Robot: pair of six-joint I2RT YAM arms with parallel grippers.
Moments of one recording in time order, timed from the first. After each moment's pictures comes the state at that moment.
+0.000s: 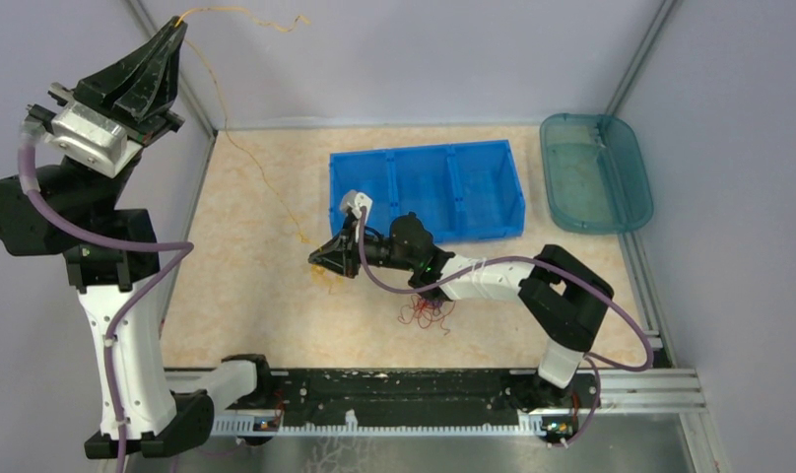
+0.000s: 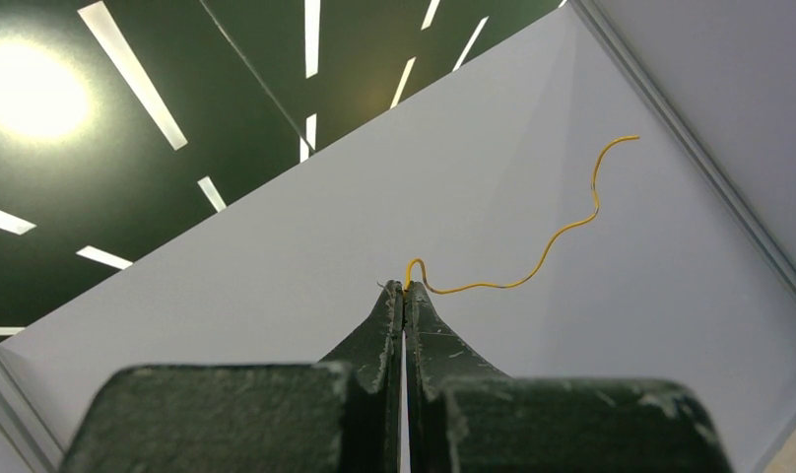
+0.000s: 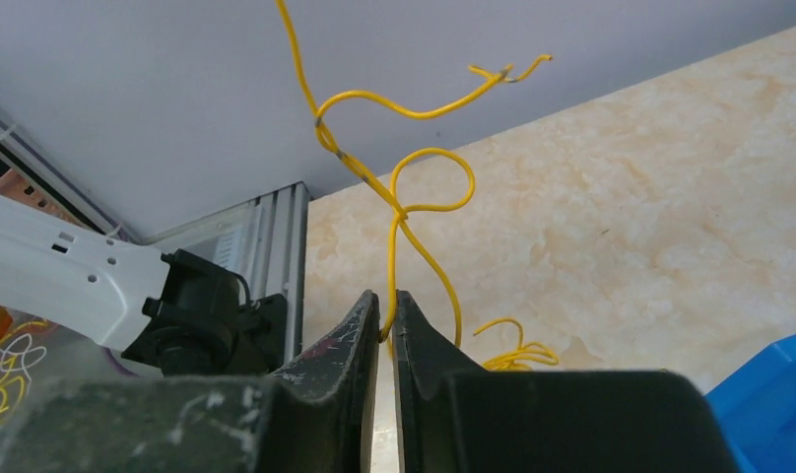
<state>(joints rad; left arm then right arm) 0.01 1.09 1.79 0.28 0.64 0.14 1.01 1.71 0.98 0.82 -0.43 0.33</state>
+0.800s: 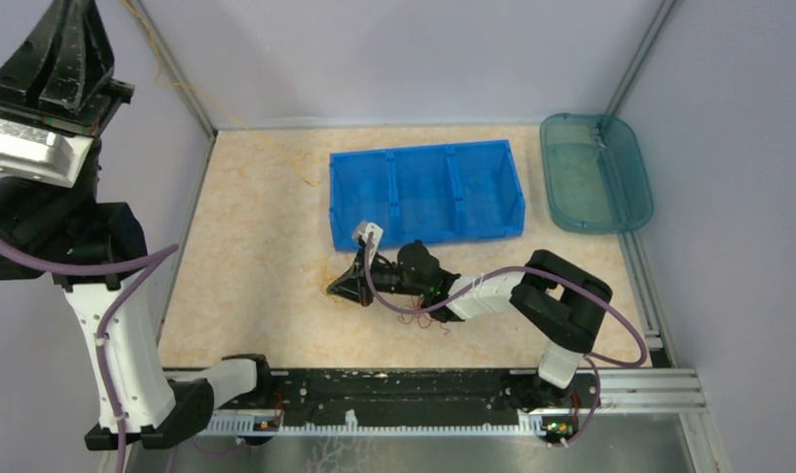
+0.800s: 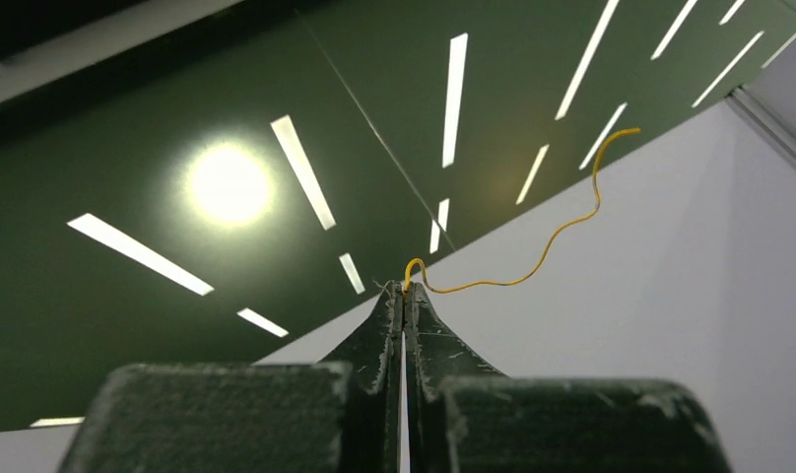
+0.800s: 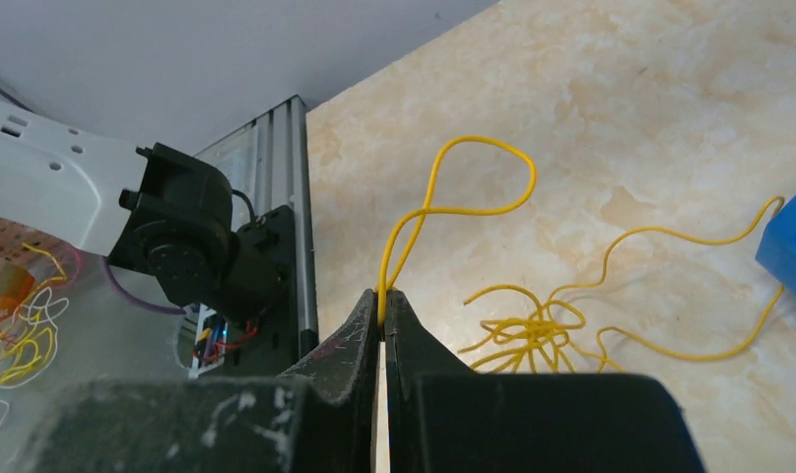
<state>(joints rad) 0.01 1.15 1.95 0.41 0.47 0.18 1.04 1.71 0.78 0.90 -0.38 0.40</state>
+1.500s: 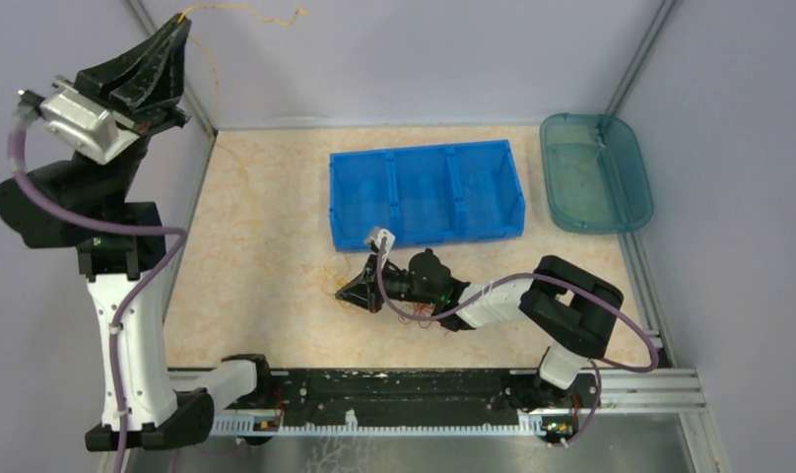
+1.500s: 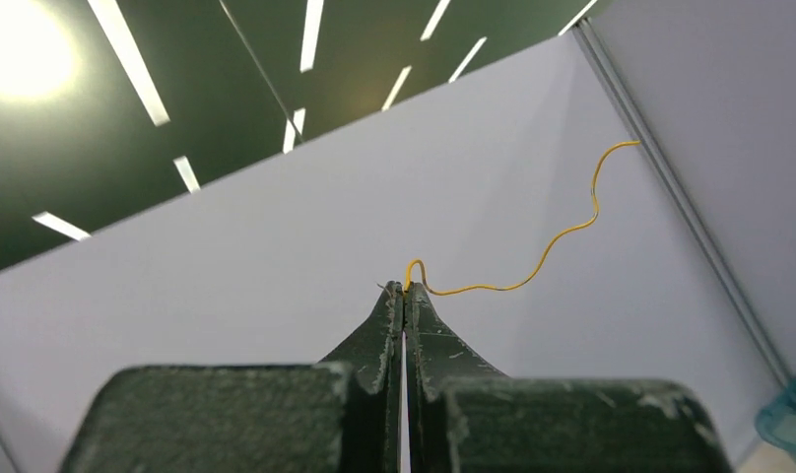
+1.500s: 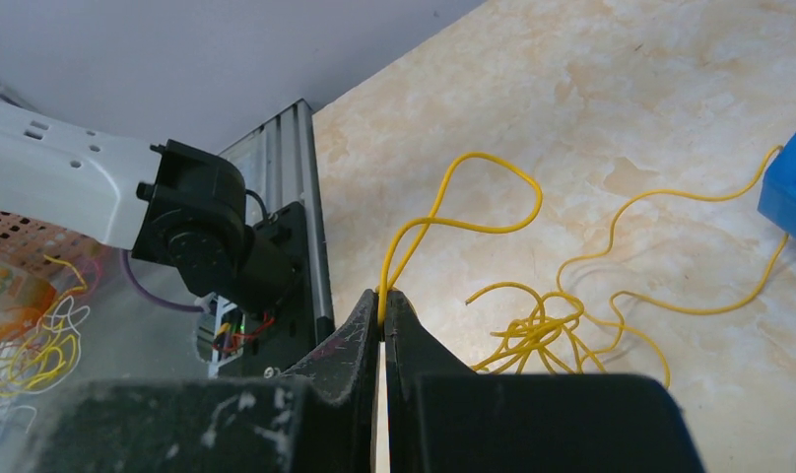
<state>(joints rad) 0.01 1.10 1.76 0.39 0.60 0.02 1.05 1.67 0.68 0.95 -0.34 0.45</state>
